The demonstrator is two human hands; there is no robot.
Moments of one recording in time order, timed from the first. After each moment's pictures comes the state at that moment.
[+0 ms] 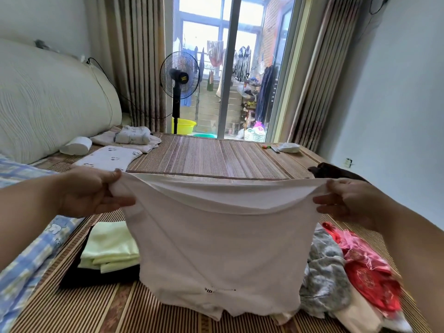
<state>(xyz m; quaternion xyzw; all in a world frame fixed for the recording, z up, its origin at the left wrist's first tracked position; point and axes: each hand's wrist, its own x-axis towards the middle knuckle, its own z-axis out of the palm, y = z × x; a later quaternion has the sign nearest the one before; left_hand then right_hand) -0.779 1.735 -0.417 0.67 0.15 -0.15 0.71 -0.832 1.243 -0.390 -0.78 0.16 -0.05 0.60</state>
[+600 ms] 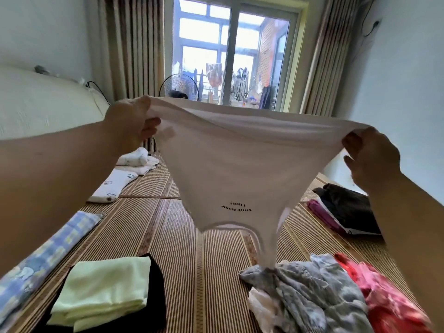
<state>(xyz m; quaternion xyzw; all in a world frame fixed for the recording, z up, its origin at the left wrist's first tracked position) -0.670 1.651 -0.289 0.61 -0.04 0.21 0.76 -0.745 1.250 -0.302 -0.66 0.05 -0.35 0.66</state>
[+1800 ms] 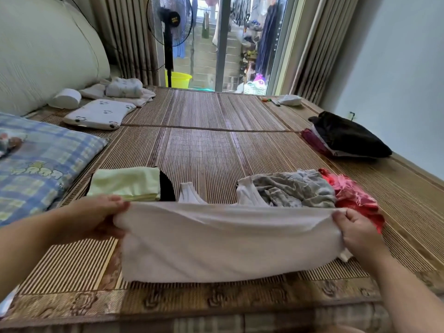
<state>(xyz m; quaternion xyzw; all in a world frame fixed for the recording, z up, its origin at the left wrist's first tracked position) -0.844 1.741 -0.571 0.78 0.08 -0.22 0.58 -0.931 1.221 -0.564 -0.84 0.18 -0.15 0.48</state>
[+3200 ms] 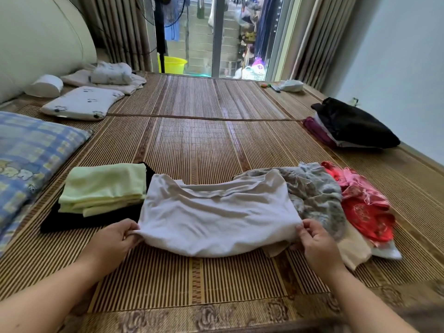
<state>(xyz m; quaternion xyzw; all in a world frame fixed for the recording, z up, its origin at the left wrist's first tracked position) -0.843 1.674 -0.653 0.95 -0.02 0.02 0.31 -0.885 1.247 -0.644 -0.84 0.14 -0.12 0.50</state>
